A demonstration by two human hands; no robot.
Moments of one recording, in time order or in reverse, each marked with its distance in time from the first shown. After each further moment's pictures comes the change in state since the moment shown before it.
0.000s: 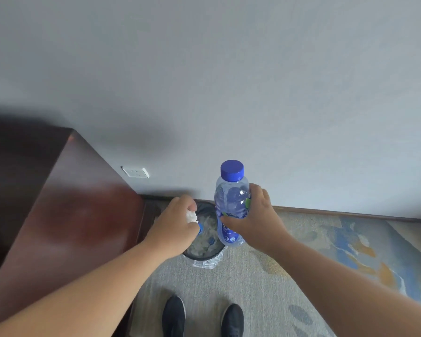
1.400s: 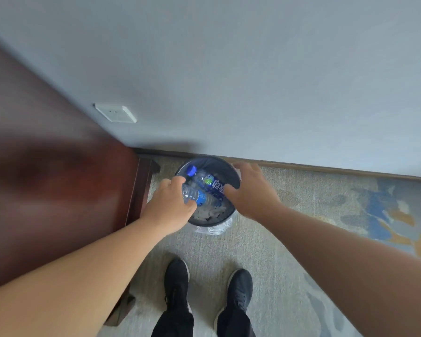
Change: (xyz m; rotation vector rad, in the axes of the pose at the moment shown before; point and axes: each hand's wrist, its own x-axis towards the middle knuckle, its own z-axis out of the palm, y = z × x) left_hand 0.061 -0.106 0.105 0.213 -0.057 -0.249; right_hand 0.085 0.109 0.113 -0.224 -0.179 0.088
